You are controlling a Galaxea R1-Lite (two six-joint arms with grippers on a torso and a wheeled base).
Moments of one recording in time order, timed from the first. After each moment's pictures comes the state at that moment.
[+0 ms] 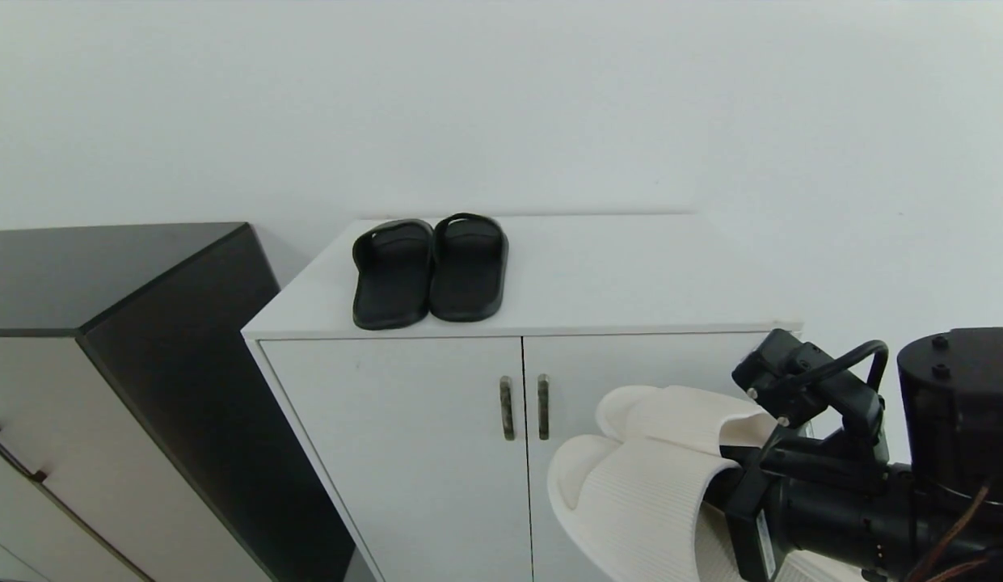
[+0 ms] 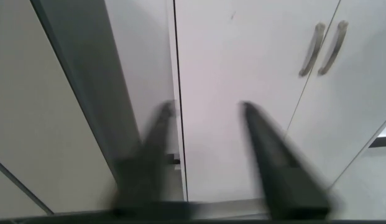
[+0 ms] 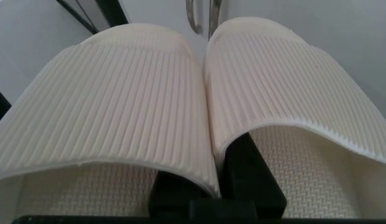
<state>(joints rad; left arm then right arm) 0.00 0.00 0.00 0.00 -0.03 0.02 0.86 1.41 -0.64 -0.37 -0.07 0.04</state>
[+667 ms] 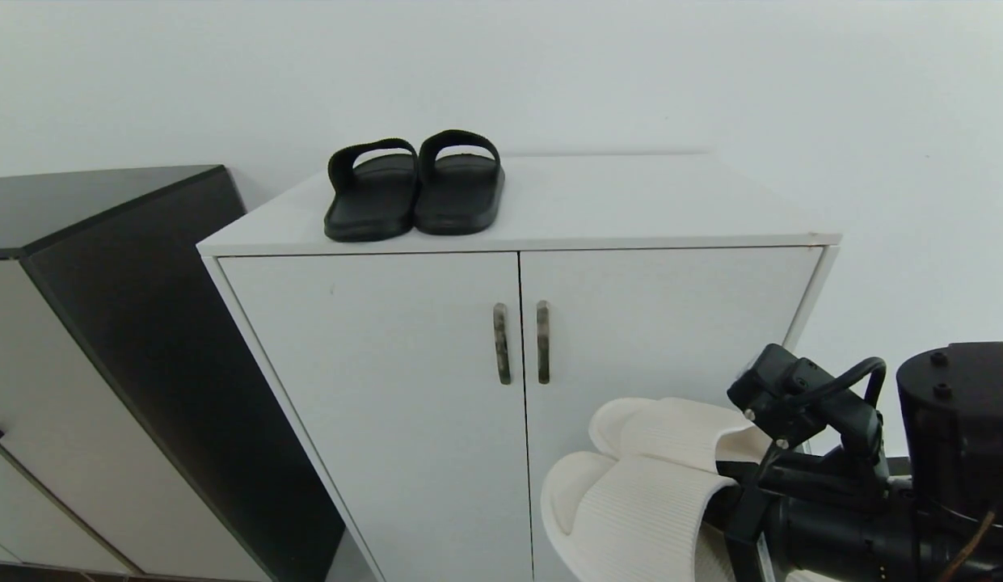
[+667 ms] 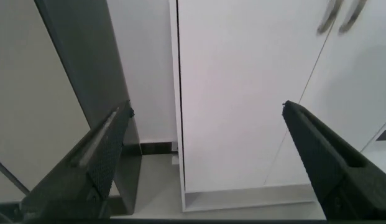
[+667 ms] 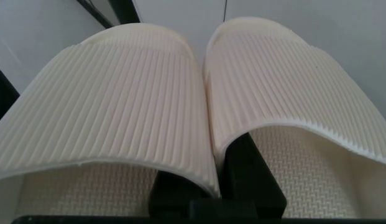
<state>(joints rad) -0.01 0.01 -0.01 0.00 -0.03 0.00 0.89 1.41 -0.62 -0.37 -0.07 0.04</state>
